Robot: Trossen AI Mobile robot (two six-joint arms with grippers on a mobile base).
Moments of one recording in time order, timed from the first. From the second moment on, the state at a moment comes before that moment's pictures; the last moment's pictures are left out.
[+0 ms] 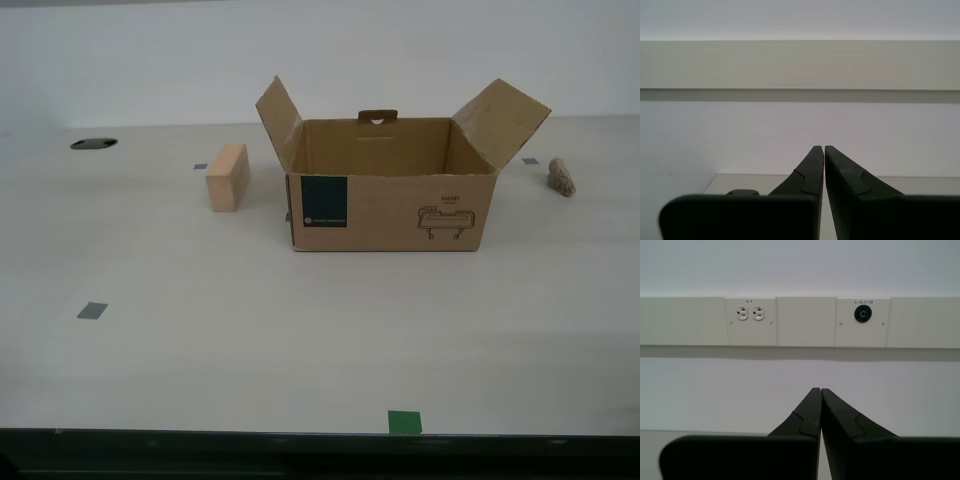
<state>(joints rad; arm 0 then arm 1) 0.00 1.02 0.52 0.59 -0.01 0.00 0.01 0.95 0.51 0.50 0.01 0.02</state>
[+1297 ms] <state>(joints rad) 0.00 1.02 1.08 -0.44 -0.01 0.00 0.00 0.95 0.96 -0.39 0.05 -0.05</state>
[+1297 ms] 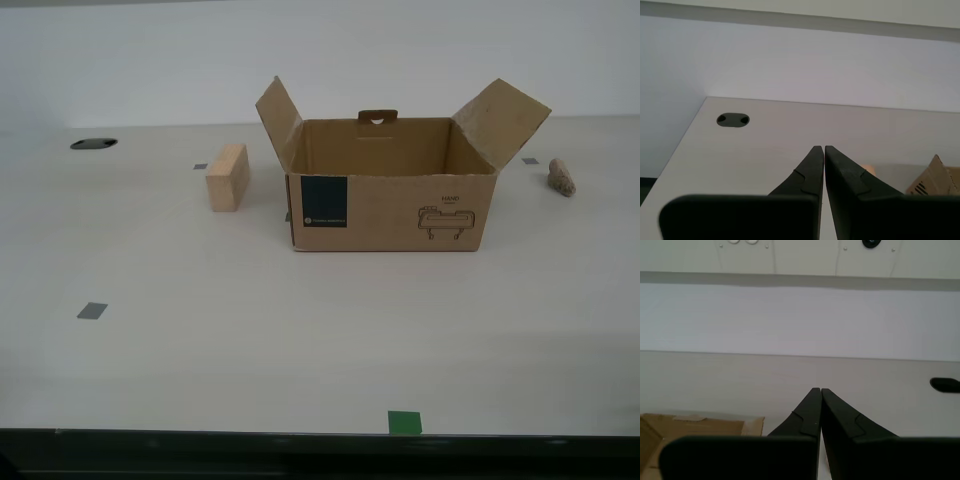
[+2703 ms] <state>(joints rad) 0.00 1.06 1.40 -1.13 -0.01 -0.01 -0.34 1.58 1.52 -0.79 0.09 -0.15</state>
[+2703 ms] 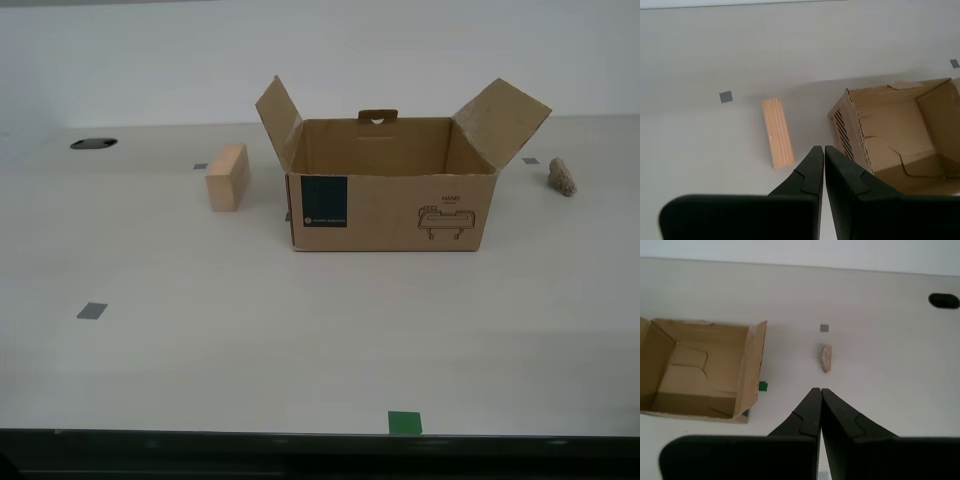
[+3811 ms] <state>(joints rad) 0.00 1.19 1.43 -1.17 -0.01 0.00 -0.34 1.63 1.56 -0.84 0.09 -0.16</state>
